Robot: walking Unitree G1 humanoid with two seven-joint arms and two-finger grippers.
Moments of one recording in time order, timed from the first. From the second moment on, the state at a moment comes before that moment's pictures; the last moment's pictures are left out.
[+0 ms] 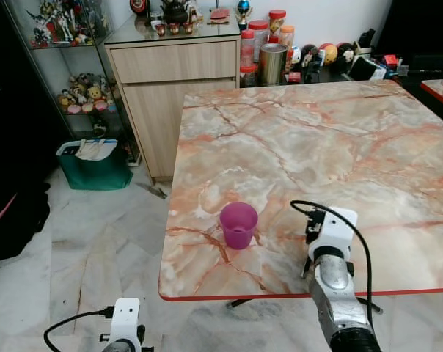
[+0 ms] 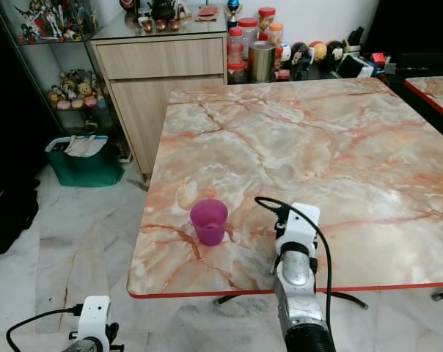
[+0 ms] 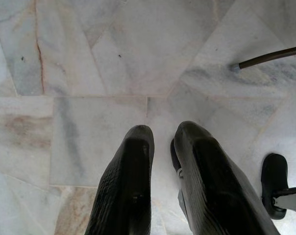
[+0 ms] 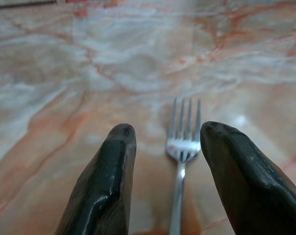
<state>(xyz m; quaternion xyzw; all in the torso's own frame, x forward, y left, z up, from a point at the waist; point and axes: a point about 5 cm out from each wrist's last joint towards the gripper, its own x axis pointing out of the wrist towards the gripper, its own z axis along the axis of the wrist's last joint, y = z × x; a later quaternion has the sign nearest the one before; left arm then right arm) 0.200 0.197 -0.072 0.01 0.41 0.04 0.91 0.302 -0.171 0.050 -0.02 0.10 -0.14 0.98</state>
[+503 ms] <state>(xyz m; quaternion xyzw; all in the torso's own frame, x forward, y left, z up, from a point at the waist) 0.200 0.196 -0.072 0.01 0.41 0.03 0.91 0.303 -0.168 0.046 -0.01 0.12 -0.13 0.98</state>
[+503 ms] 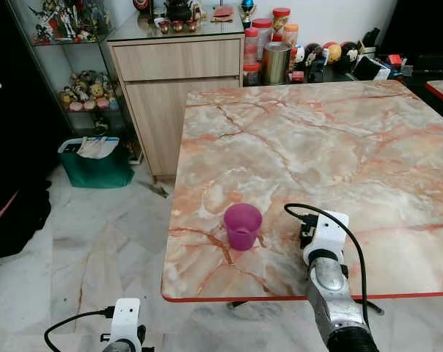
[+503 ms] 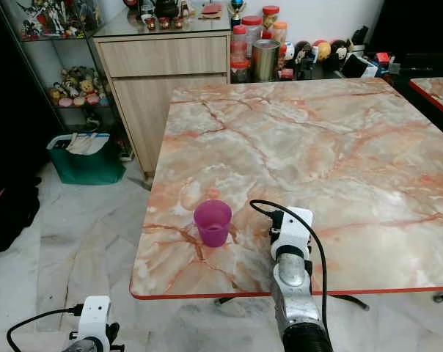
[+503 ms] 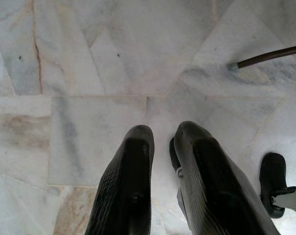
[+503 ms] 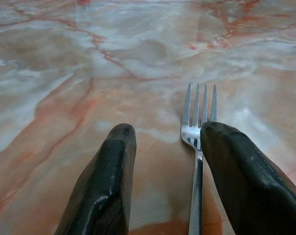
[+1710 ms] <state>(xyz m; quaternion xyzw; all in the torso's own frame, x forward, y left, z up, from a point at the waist) 0.198 0.193 -0.074 0.00 0.42 0.02 0.91 0.301 -0.171 0.041 0.01 0.13 -0.16 0.98</state>
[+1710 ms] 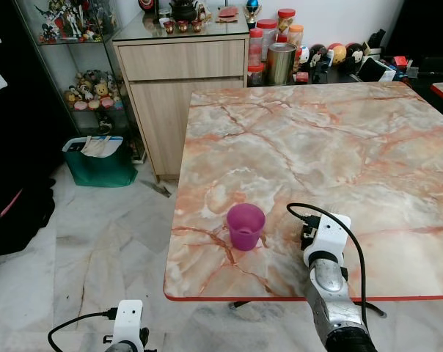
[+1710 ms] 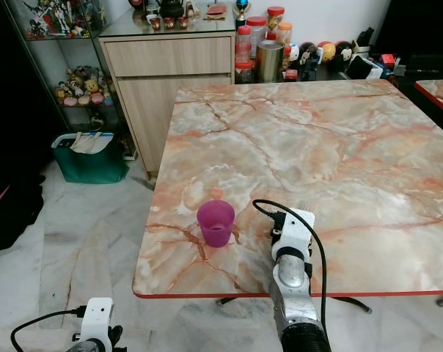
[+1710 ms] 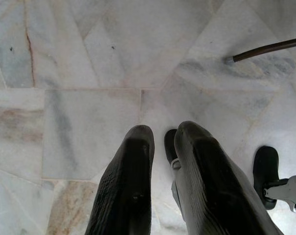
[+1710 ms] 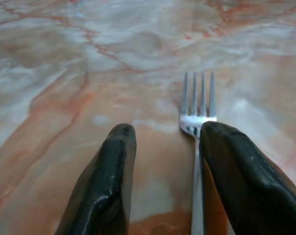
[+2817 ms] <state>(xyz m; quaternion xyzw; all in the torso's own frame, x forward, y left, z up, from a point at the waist) 0.196 0.190 -0.076 0.00 0.43 0.01 0.90 0.304 -0.176 0.035 0.05 0.18 -0.19 0.97</state>
